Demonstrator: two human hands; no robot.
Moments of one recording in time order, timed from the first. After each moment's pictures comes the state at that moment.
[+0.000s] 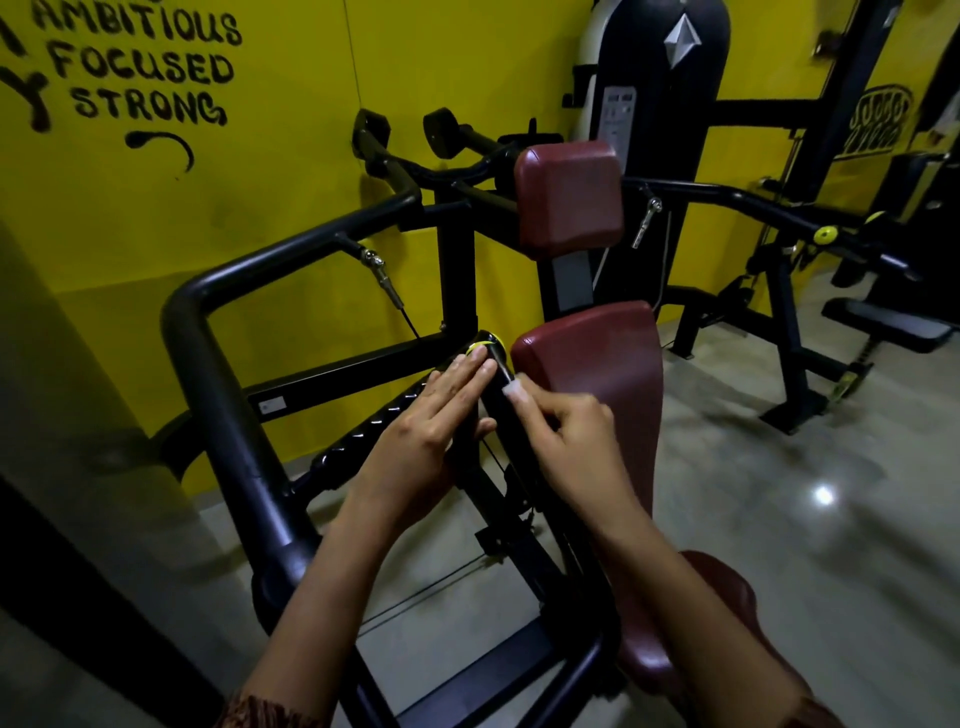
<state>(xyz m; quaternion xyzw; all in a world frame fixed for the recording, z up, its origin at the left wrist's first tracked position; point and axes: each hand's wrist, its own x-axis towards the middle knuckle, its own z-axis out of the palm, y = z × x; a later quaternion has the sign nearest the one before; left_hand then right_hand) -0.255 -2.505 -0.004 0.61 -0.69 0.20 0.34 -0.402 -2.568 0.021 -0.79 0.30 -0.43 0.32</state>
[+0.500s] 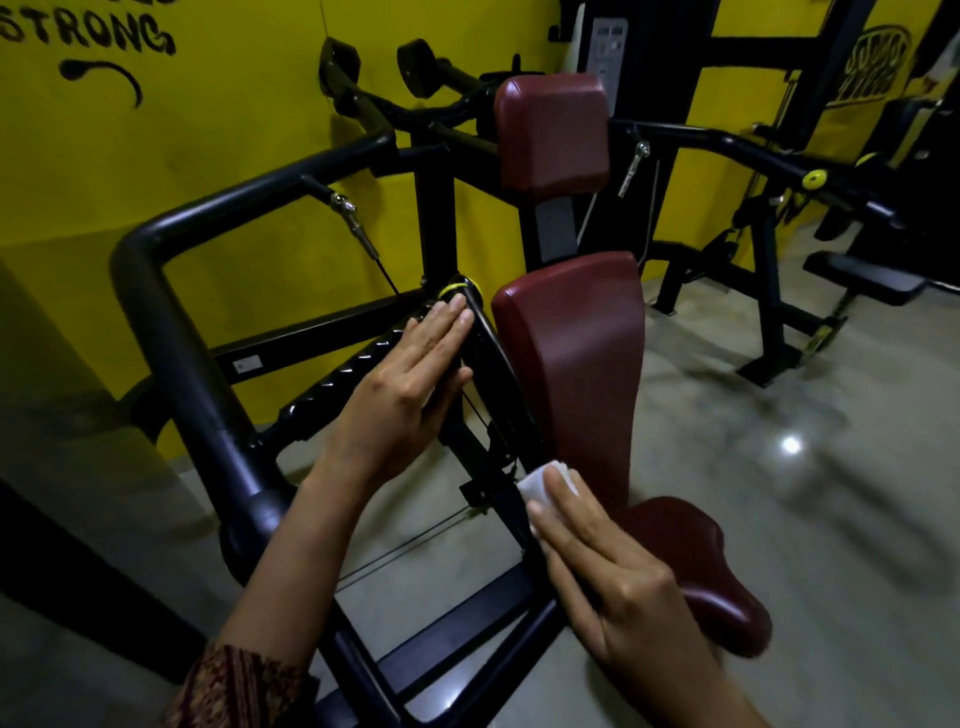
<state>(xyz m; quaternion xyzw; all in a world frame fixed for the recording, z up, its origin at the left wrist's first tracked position) -0.262 -2.502 -0.006 0.60 -0.69 0.22 0.34 -0.495 -2.506 -0.064 -0.87 0.18 -0.43 0.14</state>
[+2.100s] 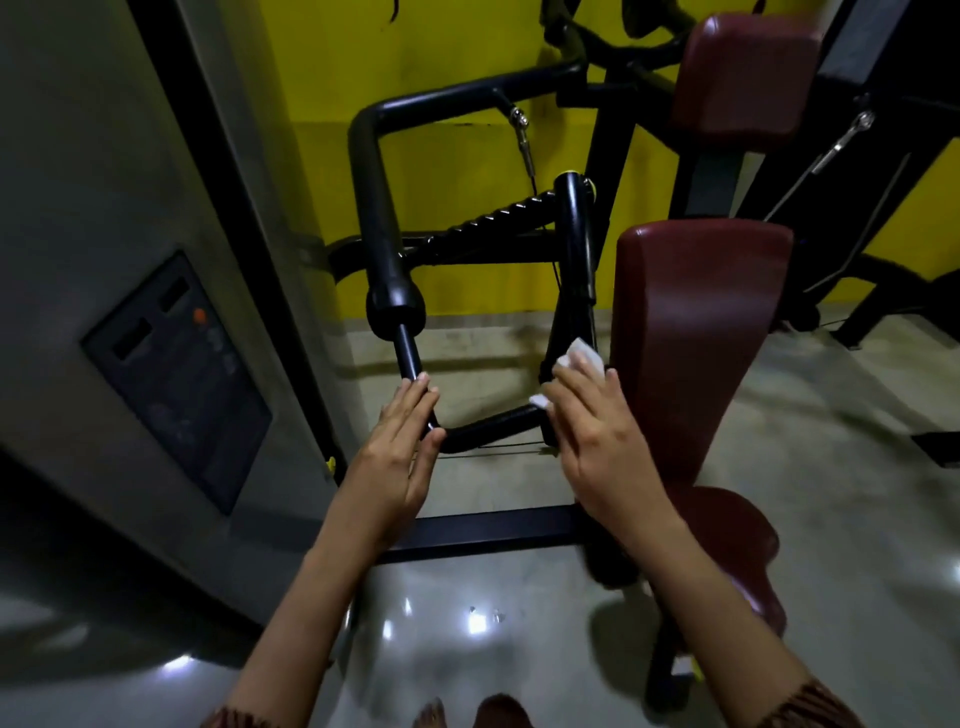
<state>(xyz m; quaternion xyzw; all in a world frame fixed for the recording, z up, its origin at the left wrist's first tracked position) -0.415 -2.319 -0.097 0.82 -0.42 0.09 0.37 -0.523 -2.498 -0.075 -0.93 0.06 -0.34 0.10</state>
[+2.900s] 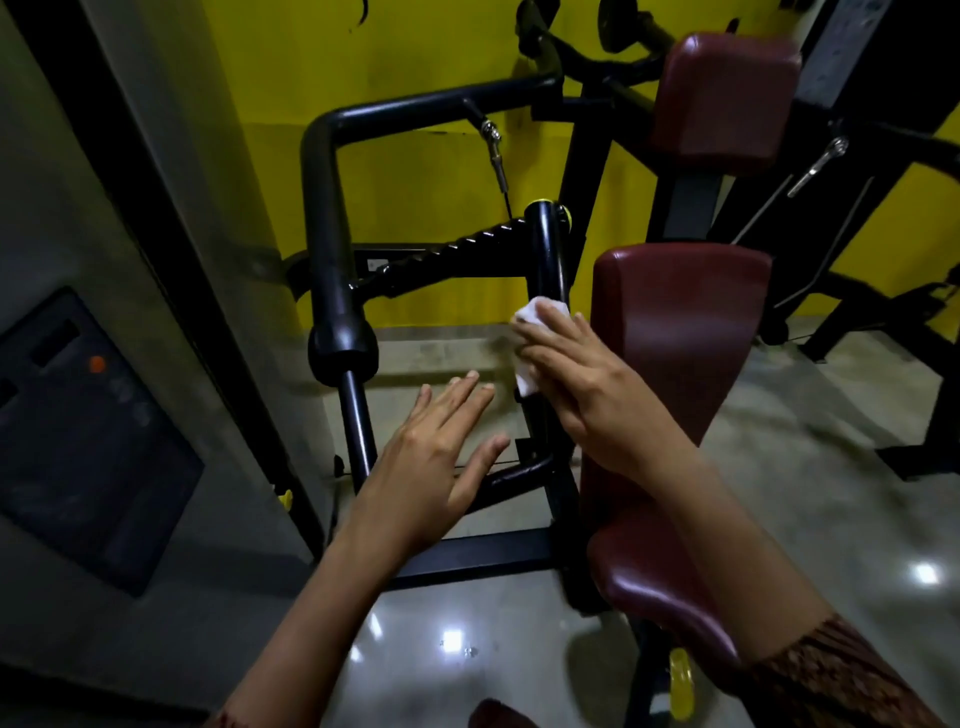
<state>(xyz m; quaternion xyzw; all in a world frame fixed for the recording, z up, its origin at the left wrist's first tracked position) -0.398 -2.401 -0.061 0.80 -0.49 0.10 0.33 -0.467 -2.583 -0.022 -0.96 -0.06 -0.27 0.09</state>
